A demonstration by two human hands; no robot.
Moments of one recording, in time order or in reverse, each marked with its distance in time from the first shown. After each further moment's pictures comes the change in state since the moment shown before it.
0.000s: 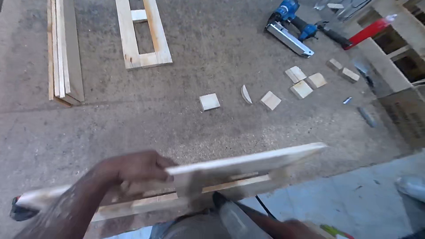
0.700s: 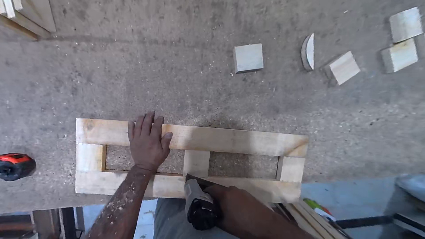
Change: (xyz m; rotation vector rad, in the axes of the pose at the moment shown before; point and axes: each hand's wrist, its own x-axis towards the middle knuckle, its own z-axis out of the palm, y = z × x) left_hand 0.123 -0.160 0.128 0.462 1.158 -0.244; right_hand 0.189 -0.003 0.046 -0.156 -0.466 0.026
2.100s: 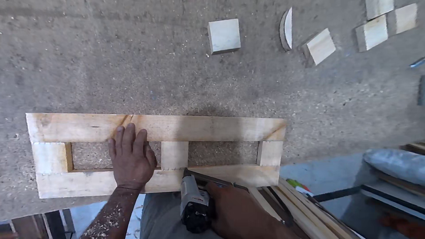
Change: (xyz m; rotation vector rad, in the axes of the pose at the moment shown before) left_hand -0.064 0.039 0.005 0.029 0.002 -0.011; right_hand -0.024 0.029 0.017 0.005 -0.016 0.190
